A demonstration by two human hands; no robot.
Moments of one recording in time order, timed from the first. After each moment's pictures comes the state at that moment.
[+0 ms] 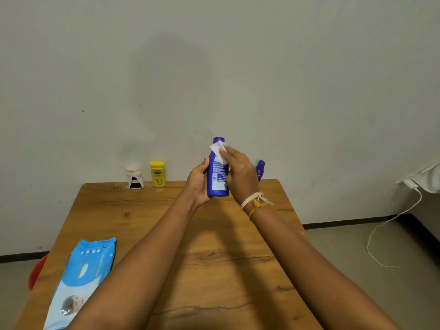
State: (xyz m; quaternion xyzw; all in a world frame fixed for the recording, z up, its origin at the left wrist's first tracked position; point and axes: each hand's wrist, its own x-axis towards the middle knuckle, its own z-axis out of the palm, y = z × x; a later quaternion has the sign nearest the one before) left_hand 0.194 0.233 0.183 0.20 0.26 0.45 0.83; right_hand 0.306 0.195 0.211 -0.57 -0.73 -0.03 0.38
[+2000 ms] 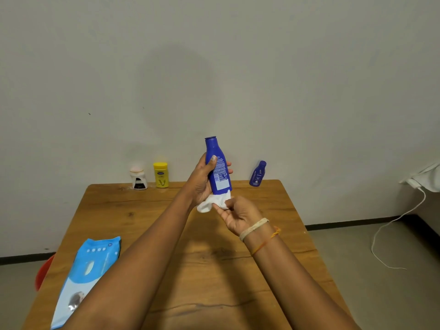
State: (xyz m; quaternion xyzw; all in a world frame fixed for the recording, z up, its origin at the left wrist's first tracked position) left_hand 0.185 0.222 0.197 0.40 0.28 0.47 0.74; right_hand 0.269 0.124 0.230 -0.49 0.00 0.66 0.57
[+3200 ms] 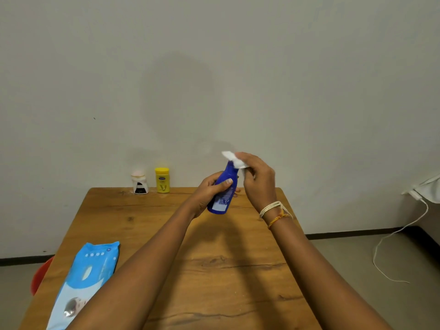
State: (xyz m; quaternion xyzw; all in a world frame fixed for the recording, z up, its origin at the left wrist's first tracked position) left_hand 0.181 0.210 0.191 0.57 0.32 0.37 0.66; right_hand 0.323 0.170 0.246 -0.55 -0.65 0.06 0.52
